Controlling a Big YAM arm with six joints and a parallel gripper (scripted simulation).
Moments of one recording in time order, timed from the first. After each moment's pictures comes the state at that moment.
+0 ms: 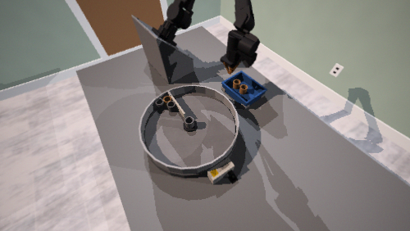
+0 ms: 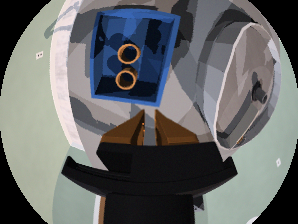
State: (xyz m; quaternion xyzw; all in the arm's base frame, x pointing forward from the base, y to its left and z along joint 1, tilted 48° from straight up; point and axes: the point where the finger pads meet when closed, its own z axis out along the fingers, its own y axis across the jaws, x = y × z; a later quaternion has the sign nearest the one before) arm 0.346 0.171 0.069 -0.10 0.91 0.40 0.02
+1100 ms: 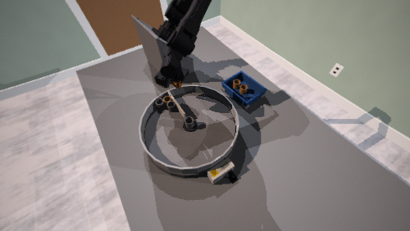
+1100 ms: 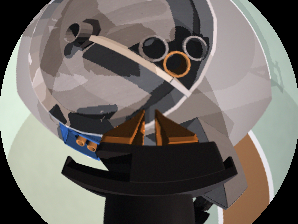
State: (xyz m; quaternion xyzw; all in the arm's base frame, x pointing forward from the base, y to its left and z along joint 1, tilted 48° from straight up) arm 0.279 -0.005 -0.119 0.45 0.80 0.35 -0.21
